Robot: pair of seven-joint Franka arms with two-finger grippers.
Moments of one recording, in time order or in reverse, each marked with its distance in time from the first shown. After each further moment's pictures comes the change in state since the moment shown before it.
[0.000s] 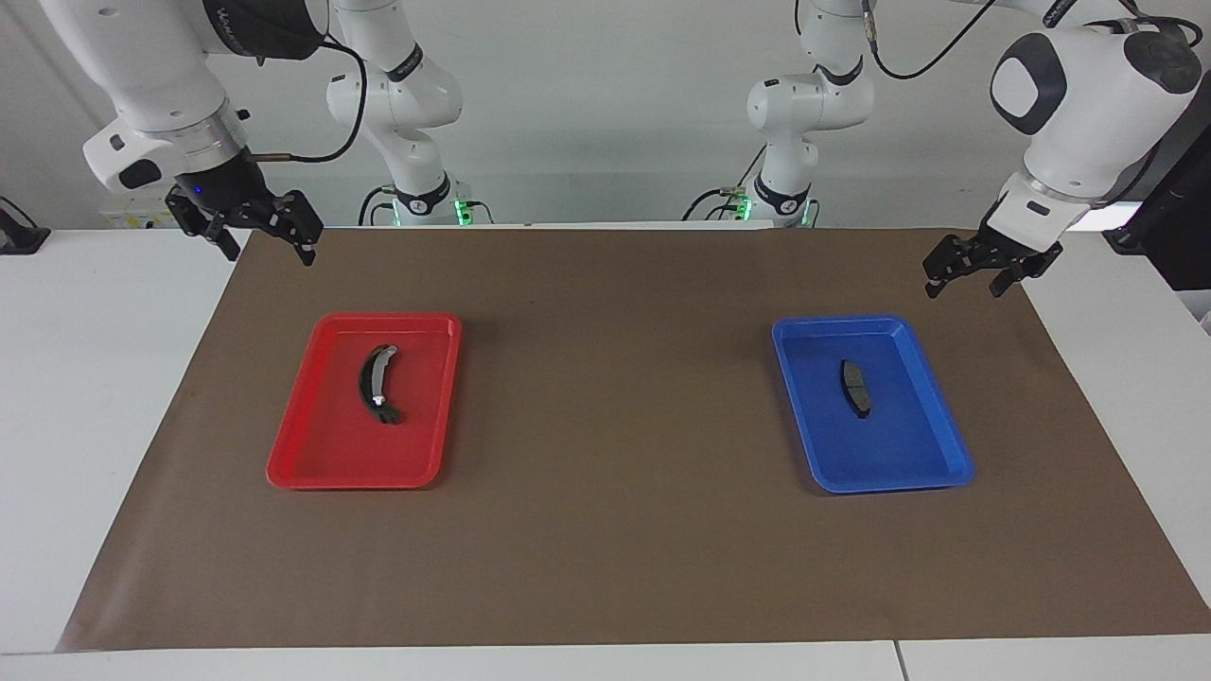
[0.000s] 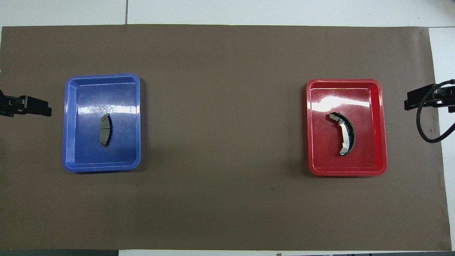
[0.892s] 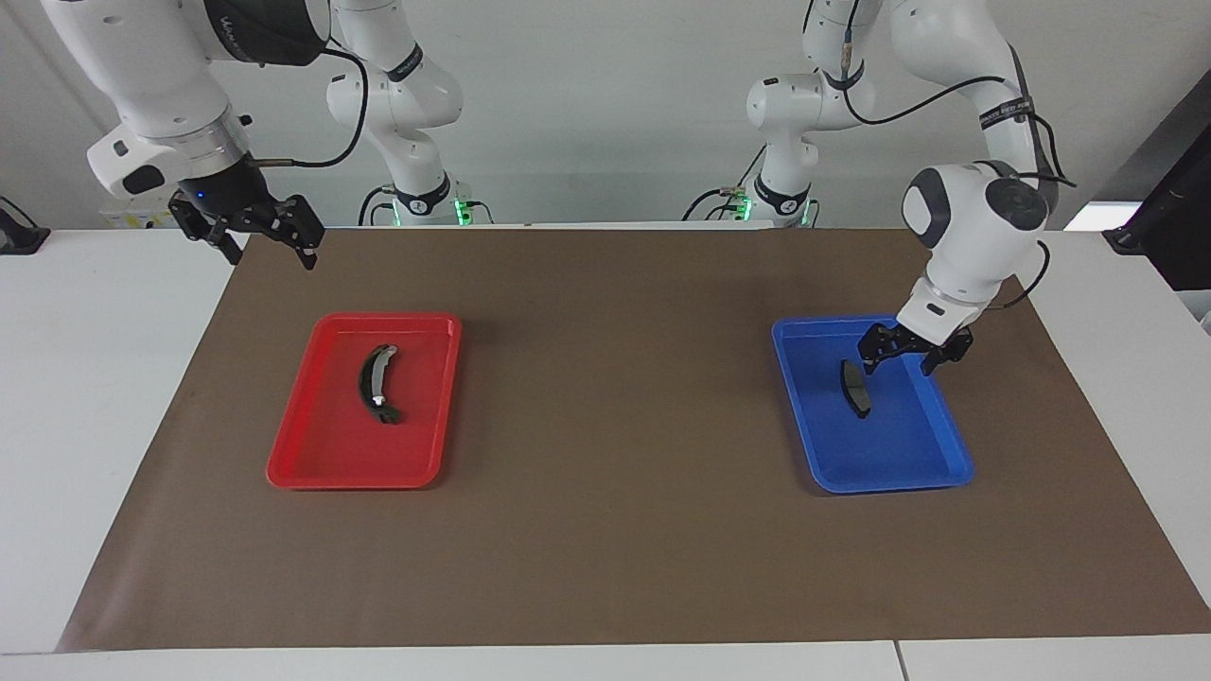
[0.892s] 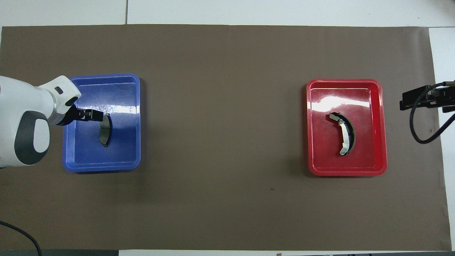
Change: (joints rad) left arm -0.048 0.133 -0.009 -0.364 0.000 0.542 0.000; right arm 0.003 -0.019 0.000 -0.086 0.002 0.082 0.000
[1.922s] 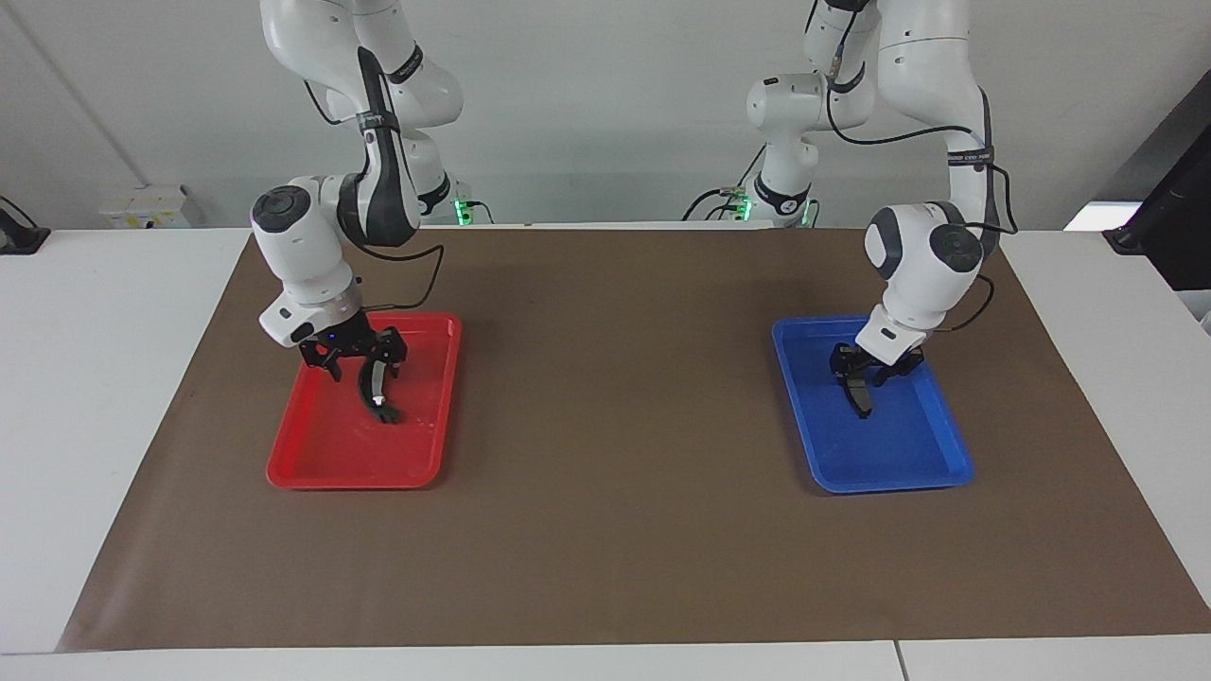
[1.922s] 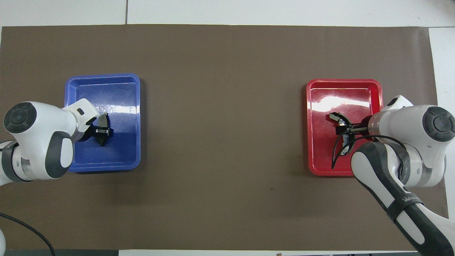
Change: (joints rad) left arm -0.002 0.019 0.000 -0.165 0.000 0.154 0.001; right arm 0.008 0.078 -0.004 -0.682 0.047 0.855 -0.141
